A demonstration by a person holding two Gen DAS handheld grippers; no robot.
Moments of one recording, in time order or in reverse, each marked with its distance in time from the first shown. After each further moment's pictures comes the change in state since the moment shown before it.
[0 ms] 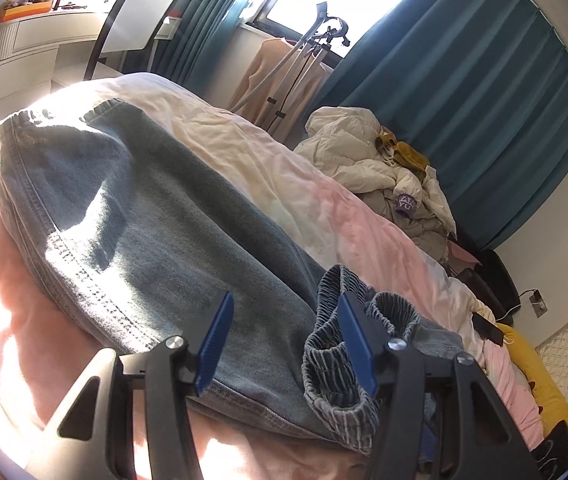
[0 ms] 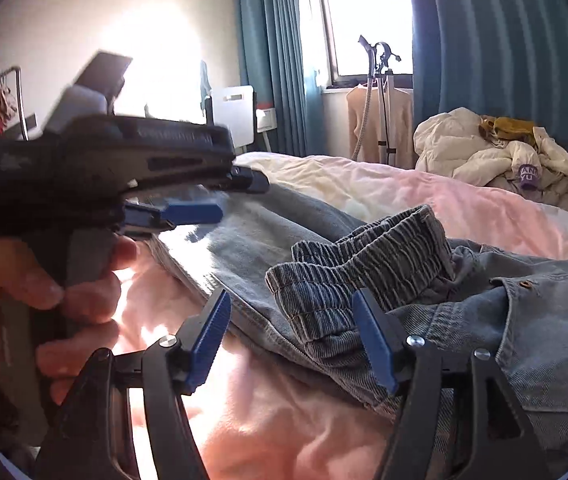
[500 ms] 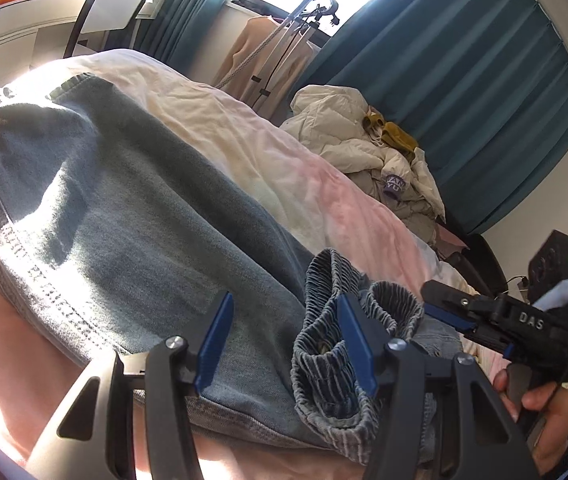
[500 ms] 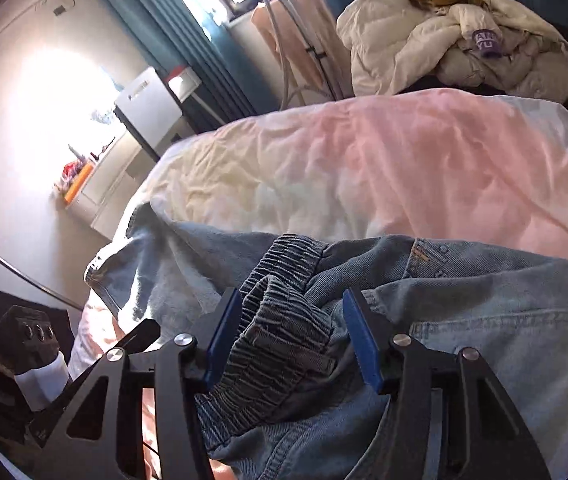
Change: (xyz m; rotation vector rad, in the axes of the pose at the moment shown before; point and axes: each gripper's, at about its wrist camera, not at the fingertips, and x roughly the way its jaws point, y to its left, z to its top) left arm 0.033 0.002 0.000 -0.002 0.066 -0.066; right arm 0.087 -0.140 0.096 0.396 0.426 0.008
